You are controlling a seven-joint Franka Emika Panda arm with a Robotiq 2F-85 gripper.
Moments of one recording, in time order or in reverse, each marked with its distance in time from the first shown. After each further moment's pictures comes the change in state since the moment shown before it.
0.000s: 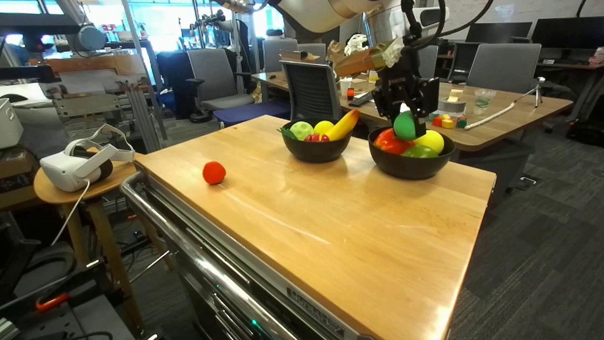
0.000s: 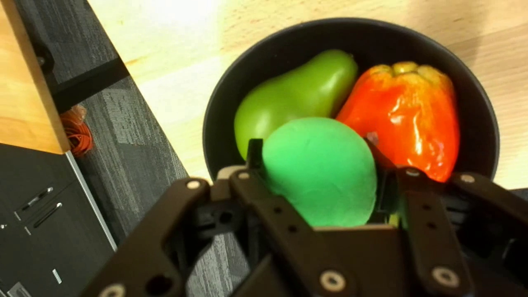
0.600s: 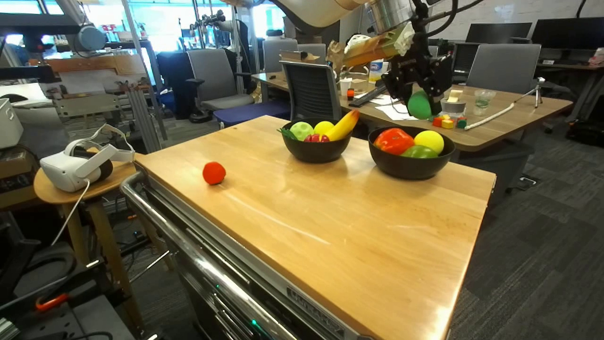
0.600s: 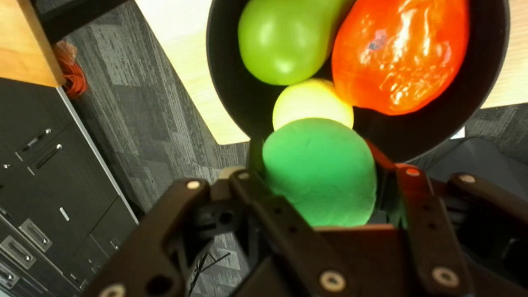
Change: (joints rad) arm 0.004 -0.023 -0.011 -0.005 -0.032 0.152 0.008
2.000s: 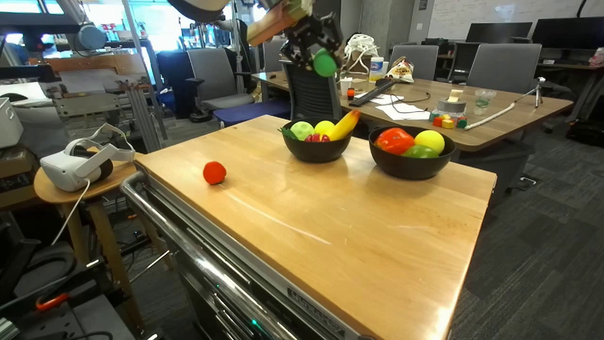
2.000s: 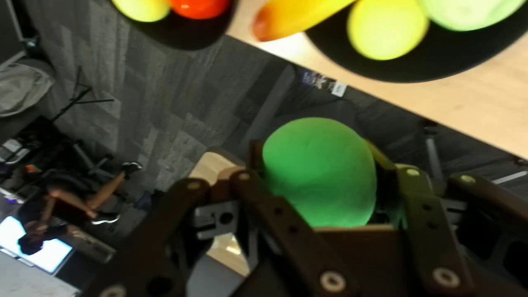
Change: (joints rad) arm 0.195 -0.434 0.079 -0.548 -0.356 0.361 -0.059
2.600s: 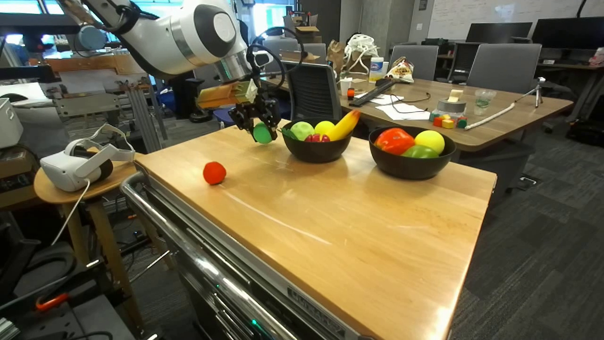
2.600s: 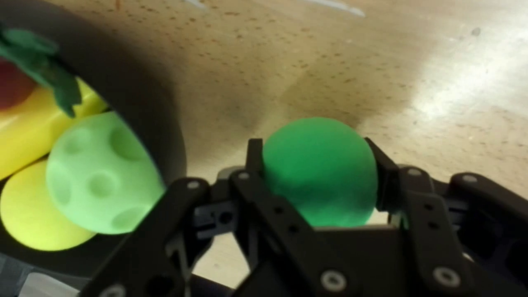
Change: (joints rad) arm 0.062 0.131 0.153 -0.158 0.210 -0.014 -0.021
